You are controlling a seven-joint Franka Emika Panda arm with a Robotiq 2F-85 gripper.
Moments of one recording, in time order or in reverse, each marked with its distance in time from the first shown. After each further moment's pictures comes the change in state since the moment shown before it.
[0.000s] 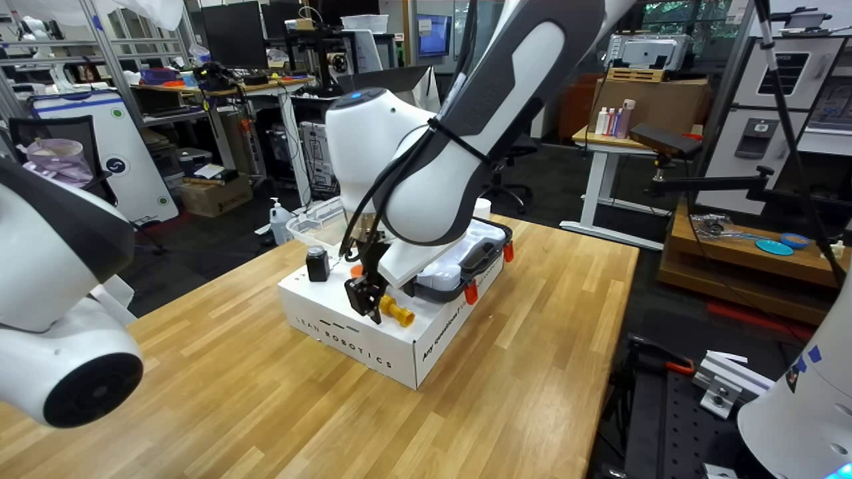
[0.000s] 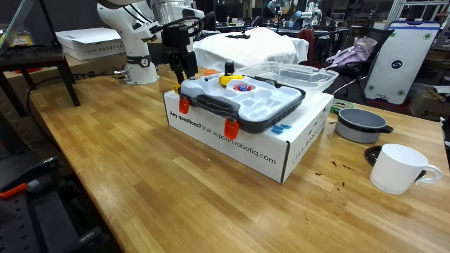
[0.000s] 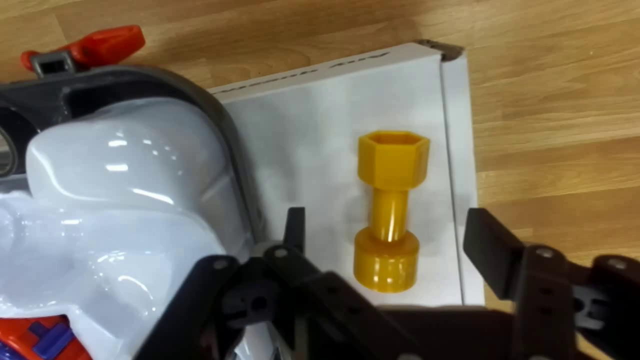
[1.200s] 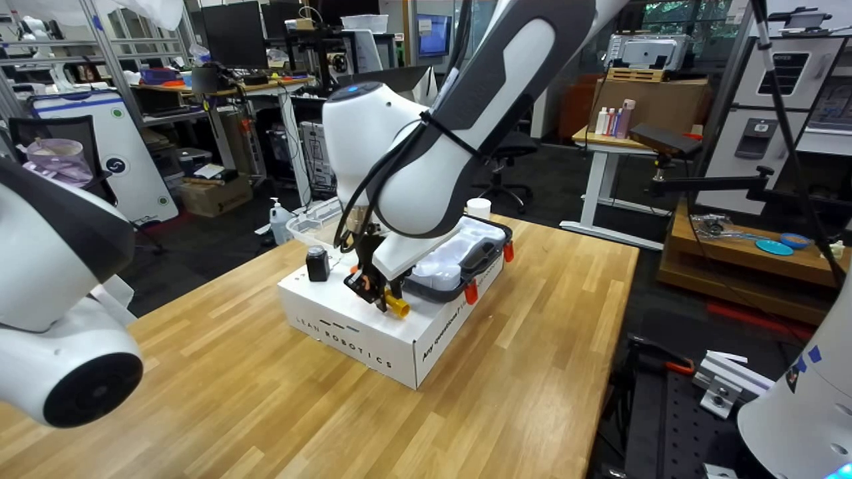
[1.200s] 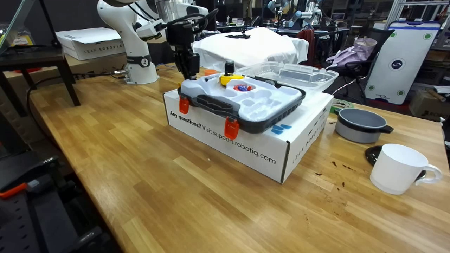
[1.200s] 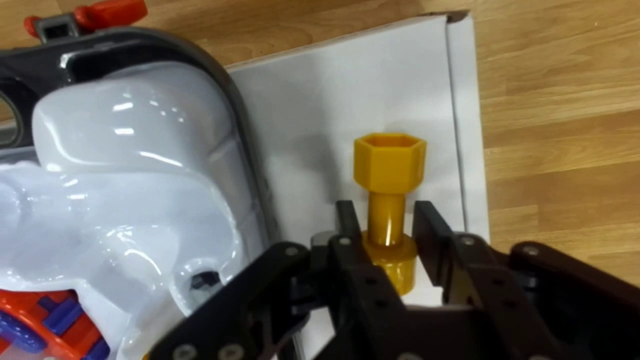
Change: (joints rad) arm 0.000 0.009 -0.013 0.032 0.007 -0.009 -0.003
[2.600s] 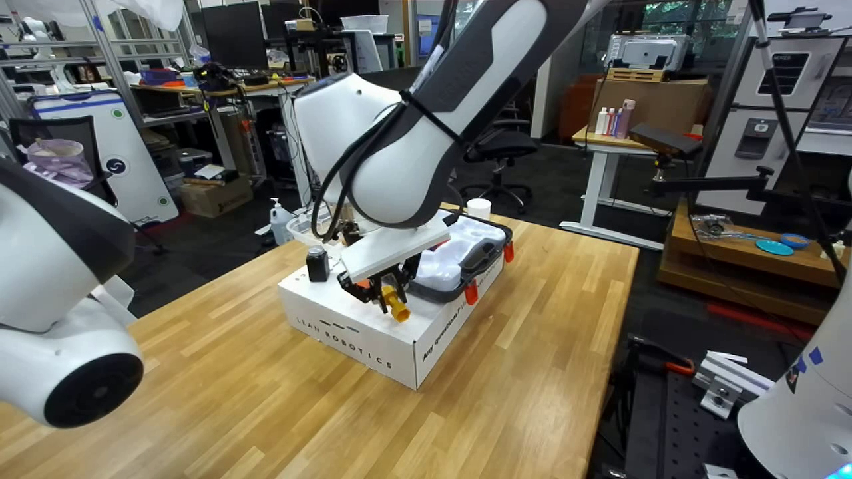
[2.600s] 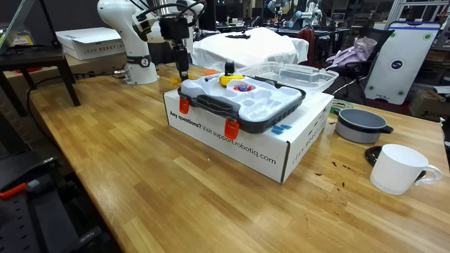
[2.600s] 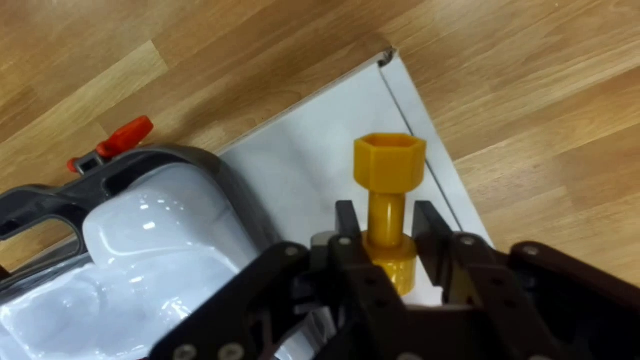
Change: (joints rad) arm 0.038 0.000 0.000 0.067 0.016 -0.182 0.310
